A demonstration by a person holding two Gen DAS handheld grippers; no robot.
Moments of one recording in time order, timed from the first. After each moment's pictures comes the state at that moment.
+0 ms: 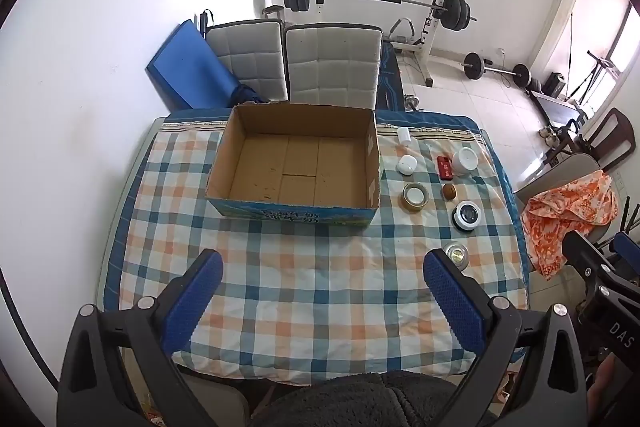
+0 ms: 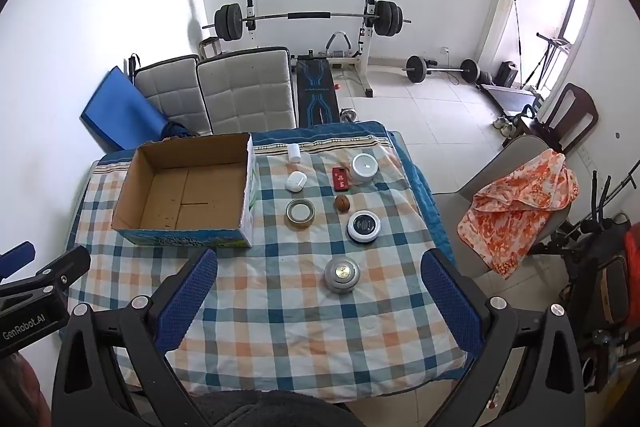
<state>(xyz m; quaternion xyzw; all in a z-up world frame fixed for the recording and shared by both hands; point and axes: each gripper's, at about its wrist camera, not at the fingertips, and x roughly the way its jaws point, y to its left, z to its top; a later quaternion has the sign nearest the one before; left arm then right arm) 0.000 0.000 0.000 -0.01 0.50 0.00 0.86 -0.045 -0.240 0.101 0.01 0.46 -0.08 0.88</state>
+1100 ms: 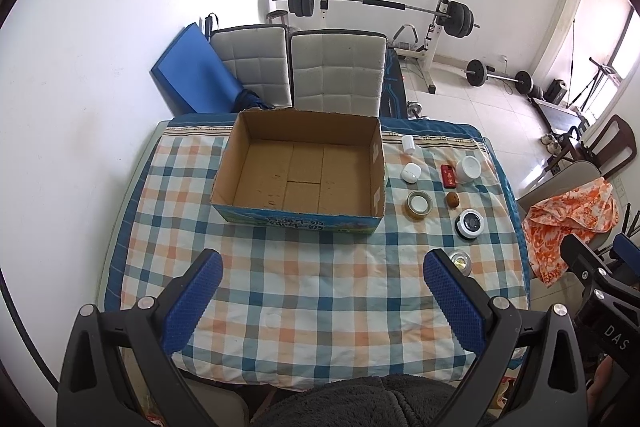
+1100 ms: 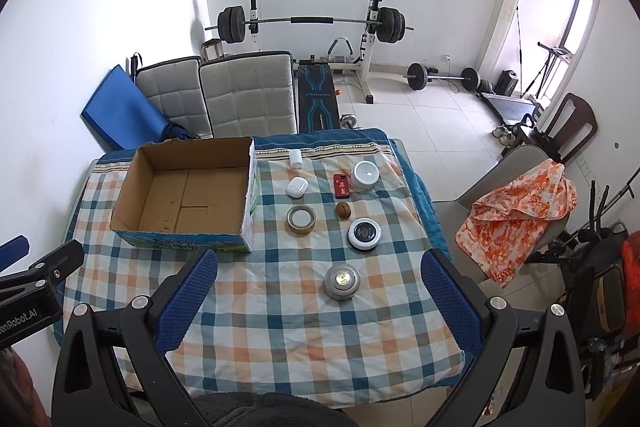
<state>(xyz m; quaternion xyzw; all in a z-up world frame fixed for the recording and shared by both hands) 0.014 0.011 0.014 -0.02 0.49 0.01 0.87 -0.044 -0.231 0.103 0.00 0.45 -0.08 0.89</state>
